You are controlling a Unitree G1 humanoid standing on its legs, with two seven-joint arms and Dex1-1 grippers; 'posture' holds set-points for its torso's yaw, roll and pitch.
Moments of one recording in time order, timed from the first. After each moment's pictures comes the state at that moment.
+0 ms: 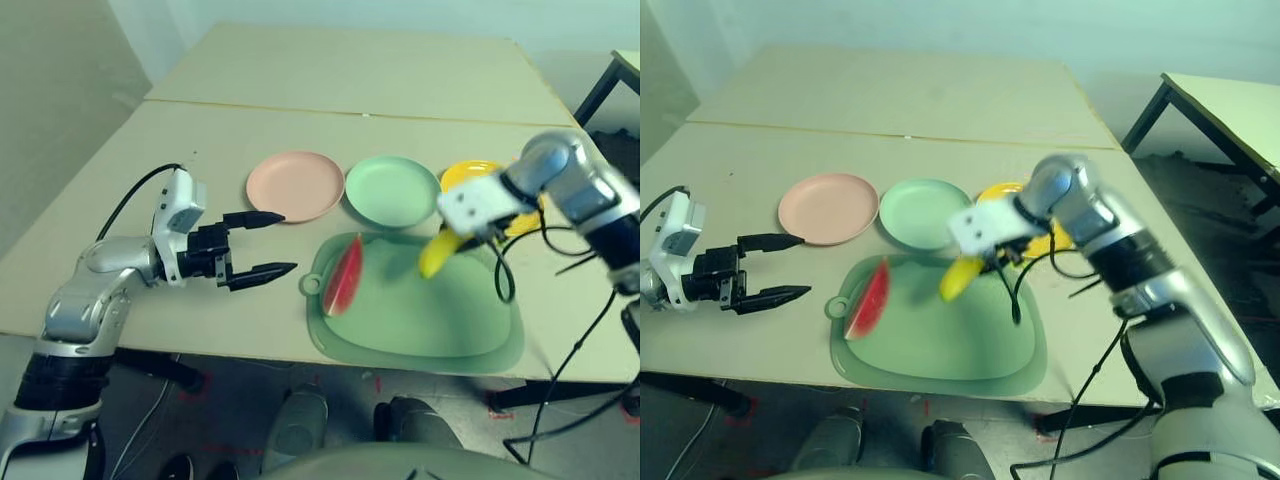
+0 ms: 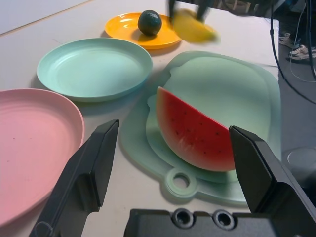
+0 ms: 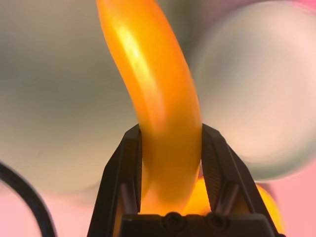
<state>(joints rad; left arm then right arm) -0.20 0.81 0.13 -0.13 -0.57 0.33 -1.21 -1.17 -0.67 0.52 0.69 -0.09 -0.08 1.56</state>
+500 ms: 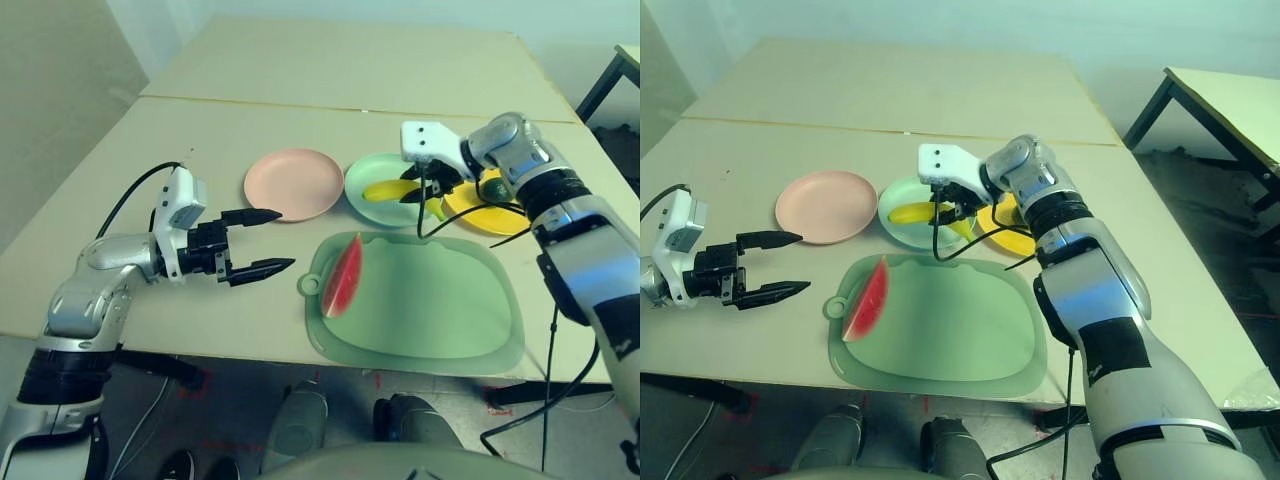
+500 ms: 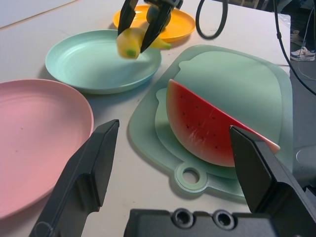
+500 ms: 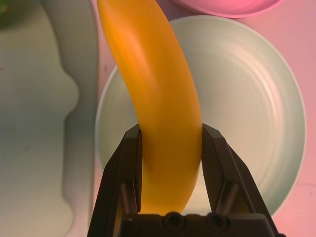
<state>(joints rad) -0.20 0.81 0.13 -0.11 -0.55 0.32 -1.21 -1.25 -0.38 0.46 1.18 -0.25 -0.20 1.19</state>
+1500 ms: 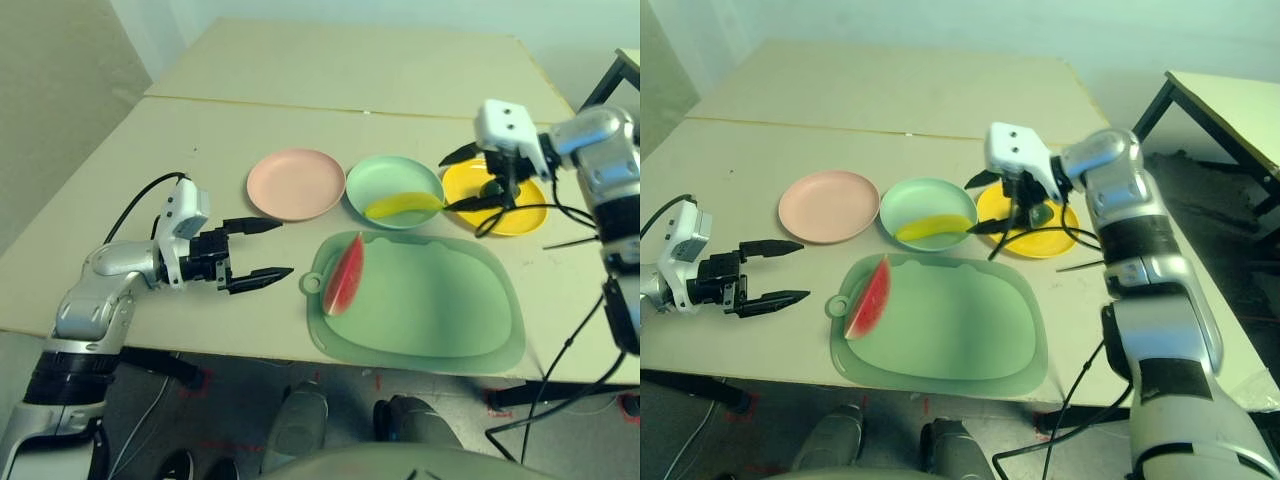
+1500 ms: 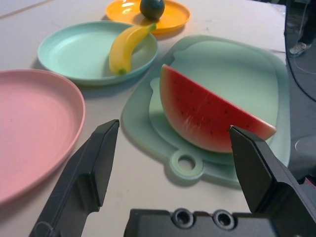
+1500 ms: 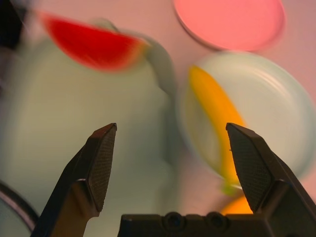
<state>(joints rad) -0.21 0.79 0.10 -0.03 -0.51 0.23 -1.26 -0.72 -0.76 0.08 0.21 0.22 0.28 1.57</state>
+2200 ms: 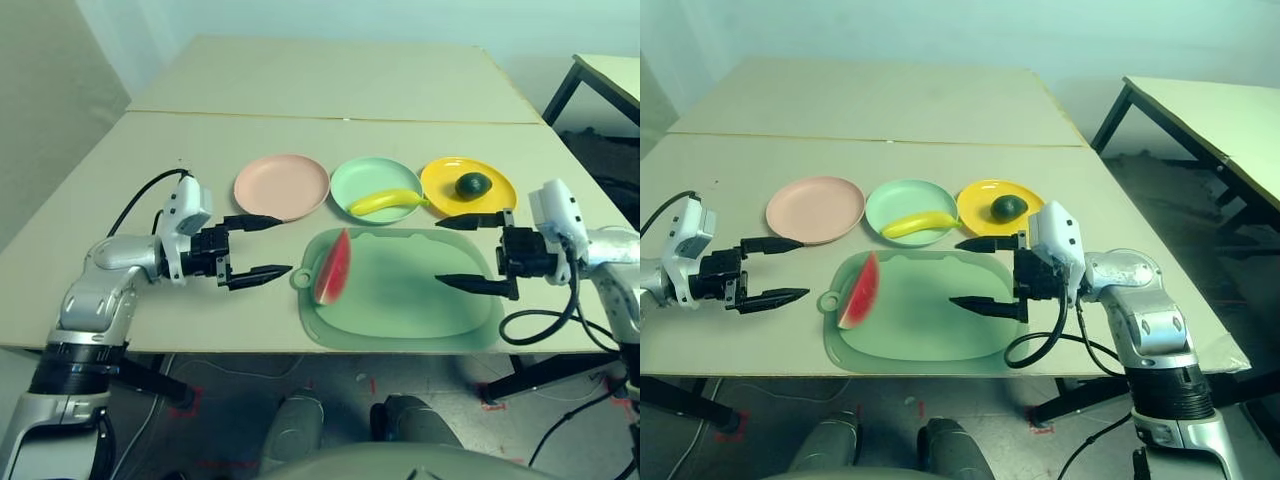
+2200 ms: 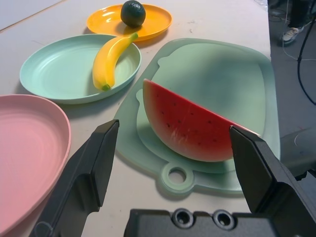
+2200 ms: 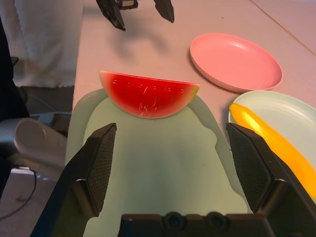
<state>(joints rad) -0.24 0.79 0.09 -0.02 -0.48 0.23 -1.26 -0.28 -0.66 -0.04 -0.10 0.42 0.18 1.33</state>
